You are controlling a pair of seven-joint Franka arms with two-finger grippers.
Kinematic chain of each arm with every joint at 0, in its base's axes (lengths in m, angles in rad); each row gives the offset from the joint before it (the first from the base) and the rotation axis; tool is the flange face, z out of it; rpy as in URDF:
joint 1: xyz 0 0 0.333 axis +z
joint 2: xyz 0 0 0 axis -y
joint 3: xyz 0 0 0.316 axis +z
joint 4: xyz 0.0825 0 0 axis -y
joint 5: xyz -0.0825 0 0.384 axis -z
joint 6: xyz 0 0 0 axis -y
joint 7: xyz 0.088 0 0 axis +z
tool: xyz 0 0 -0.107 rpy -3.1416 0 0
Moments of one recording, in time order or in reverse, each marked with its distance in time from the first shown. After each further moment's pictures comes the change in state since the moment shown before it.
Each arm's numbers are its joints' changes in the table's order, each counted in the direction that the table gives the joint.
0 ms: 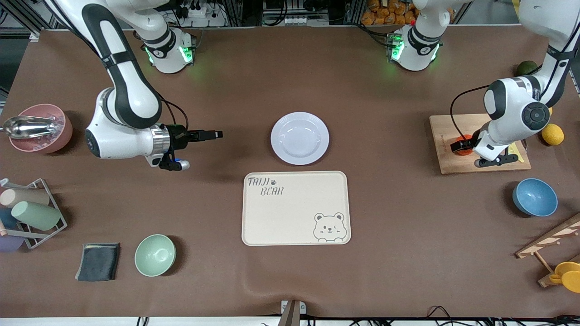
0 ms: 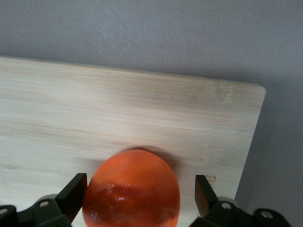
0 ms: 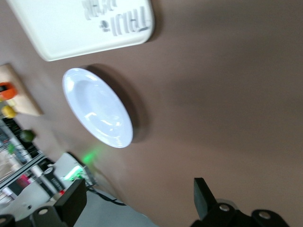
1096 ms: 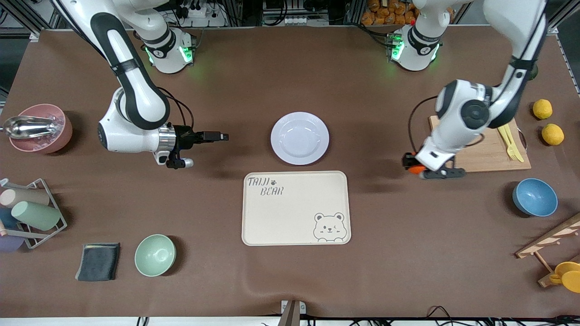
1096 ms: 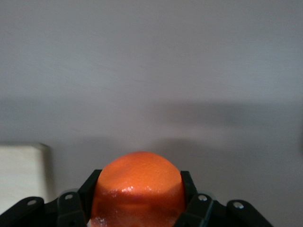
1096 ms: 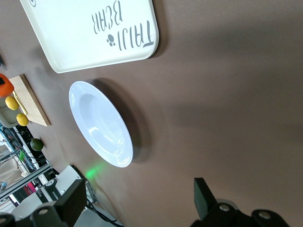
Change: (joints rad) left arm -0.064 0.014 -0.430 0.156 0.001 -0.033 0.409; right arm 0.029 -0.002 0.007 -0.081 -0.094 0.145 0.106
